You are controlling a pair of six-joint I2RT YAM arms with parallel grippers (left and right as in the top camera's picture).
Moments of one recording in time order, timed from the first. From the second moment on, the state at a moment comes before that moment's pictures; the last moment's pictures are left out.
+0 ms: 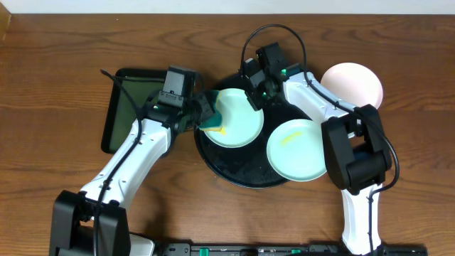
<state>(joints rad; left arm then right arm) -0.30 1.55 1.05 -0.47 0.17 -0.73 0.42 2.21 1.63 -0.60 -0.23 -0.16</state>
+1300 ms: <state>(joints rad) -0.40 1.57 1.05 -0.38 0.10 -0.90 0.43 2.26 1.74 -0.85 -0.10 0.10</state>
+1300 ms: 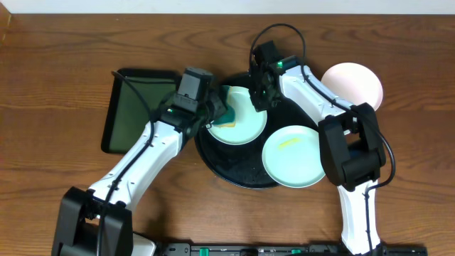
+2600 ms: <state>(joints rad) -0.50 1.80 1.05 -0.29 -0.36 -0.81 0.43 2.26 1.74 -0.84 -0.10 0.10</state>
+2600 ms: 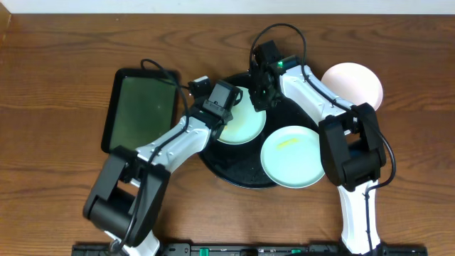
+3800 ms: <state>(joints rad) -0.55 1.87 1.07 -0.32 -0.40 -0.74 0.43 2.26 1.74 -0.84 -0.11 0.10</state>
